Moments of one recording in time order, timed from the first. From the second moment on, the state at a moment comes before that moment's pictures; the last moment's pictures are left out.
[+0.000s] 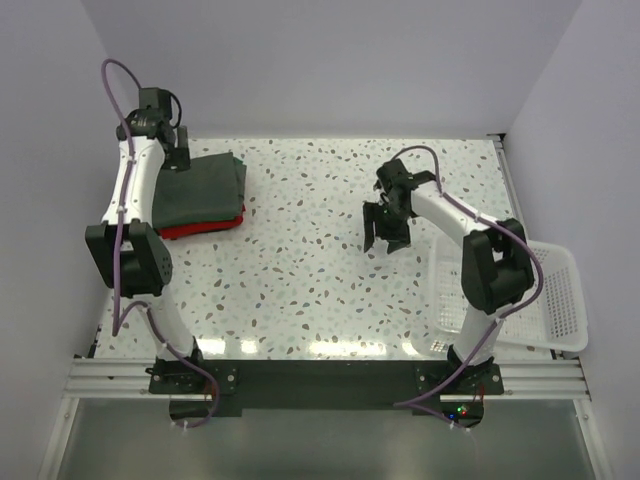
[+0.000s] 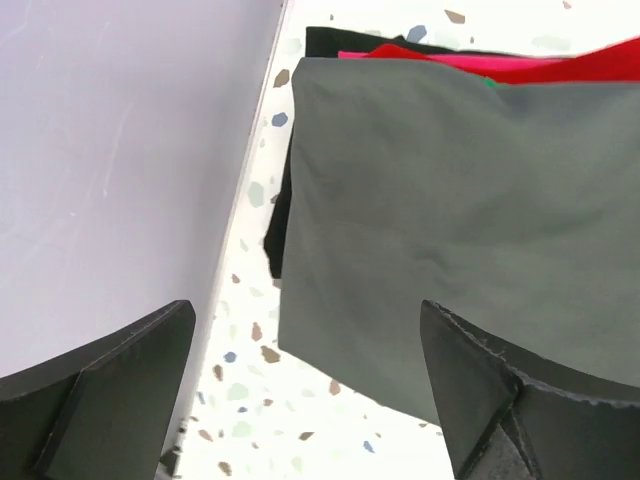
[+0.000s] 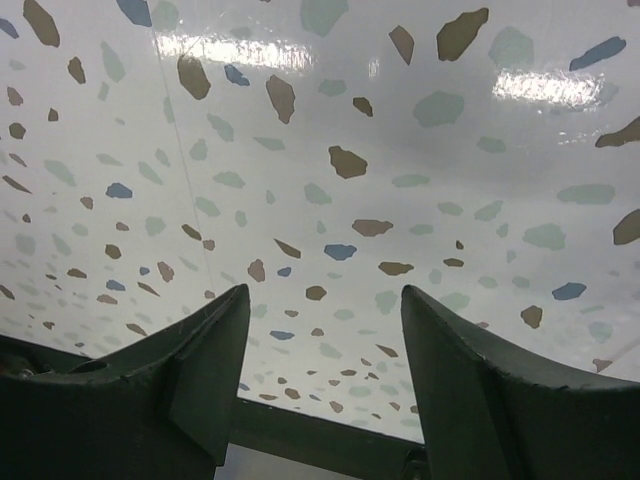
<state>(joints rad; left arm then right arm) 0.09 1.91 1.94 -0.97 -0.42 0.00 0.38 1.84 1.41 -0.92 -0.15 0.39</state>
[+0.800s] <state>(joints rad) -0.60 1.37 1.16 -0.32 -0.33 -0.40 0.38 1.39 1.20 -0.71 0.05 0.40</state>
